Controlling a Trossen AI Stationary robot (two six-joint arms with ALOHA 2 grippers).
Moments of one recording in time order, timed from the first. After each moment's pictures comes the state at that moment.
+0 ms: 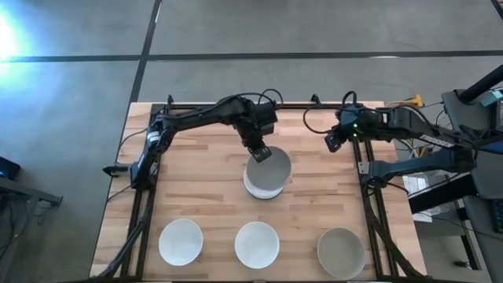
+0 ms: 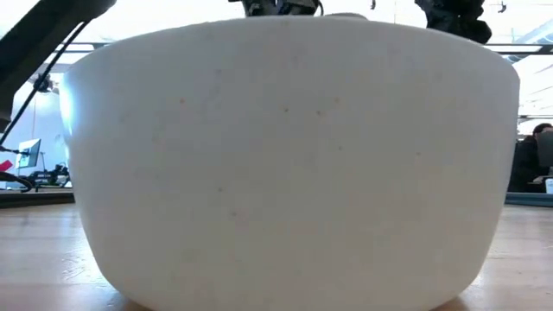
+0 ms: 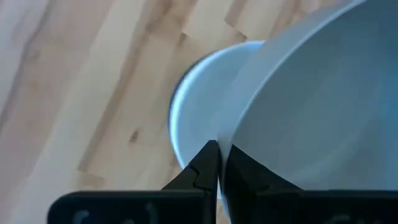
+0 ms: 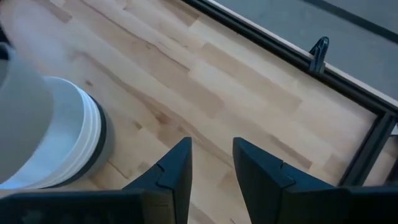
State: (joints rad) left arm 0.23 2.08 2.20 -1.36 0.23 -0.31; right arm -0.22 0.98 1.21 -1.19 0.31 0.57
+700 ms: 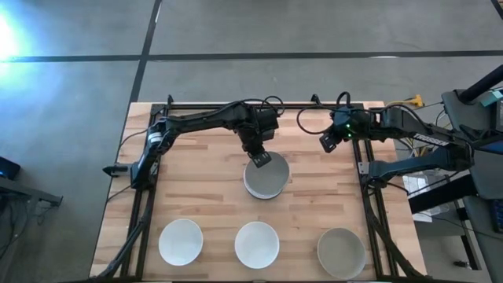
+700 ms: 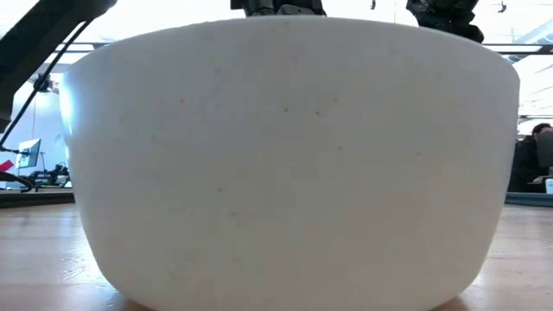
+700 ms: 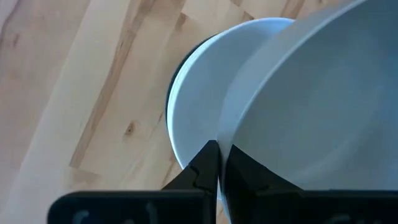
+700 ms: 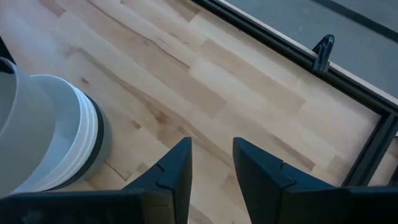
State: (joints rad) left arm 0.21 2.08 2.13 -1.33 0.23 -0.31; right arm -0.22 1.03 1.21 -1.16 0.31 0.58
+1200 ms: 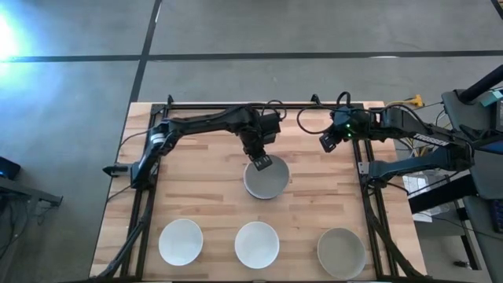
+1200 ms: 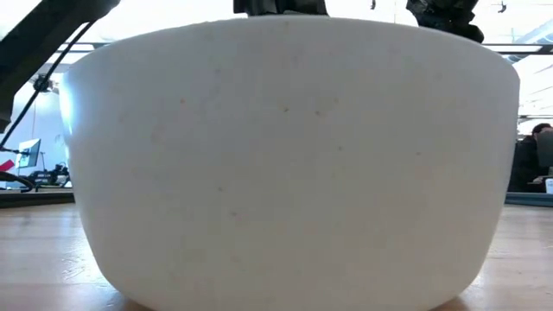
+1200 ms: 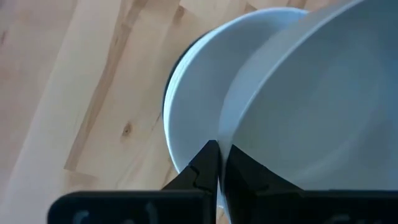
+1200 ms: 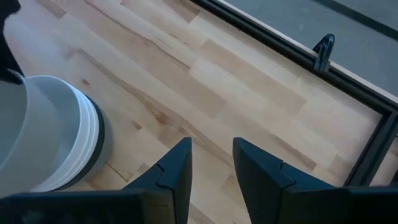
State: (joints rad) left arm 0.19 2.11 2.12 -1.32 0.22 -0.30; right arm -0.22 1.03 1.21 -1.16 0.31 0.58
